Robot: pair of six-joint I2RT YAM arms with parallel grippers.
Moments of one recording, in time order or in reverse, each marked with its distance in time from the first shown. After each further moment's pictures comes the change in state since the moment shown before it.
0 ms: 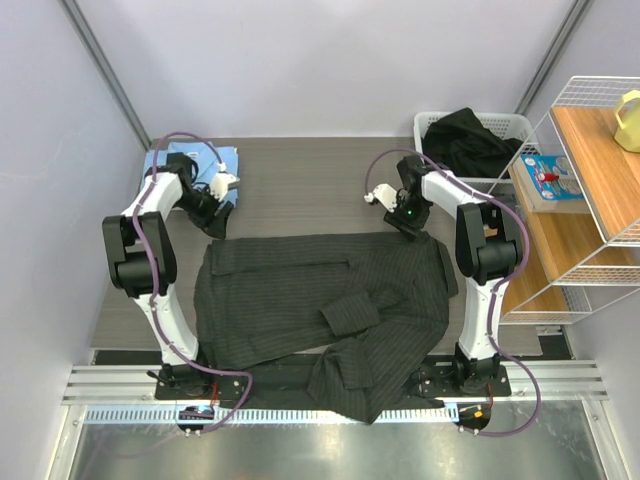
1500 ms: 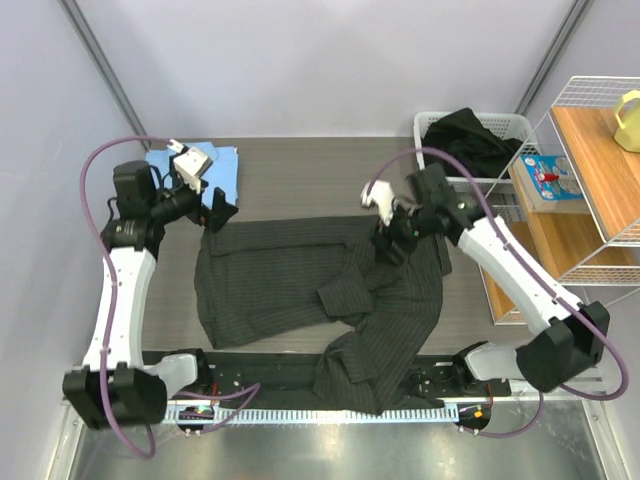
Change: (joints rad) left arm -0.014 -0.774 -0.328 0.367 0.263 -0.356; right arm 0.177 -0.707 -0.209 -0.052 -0.364 0.298
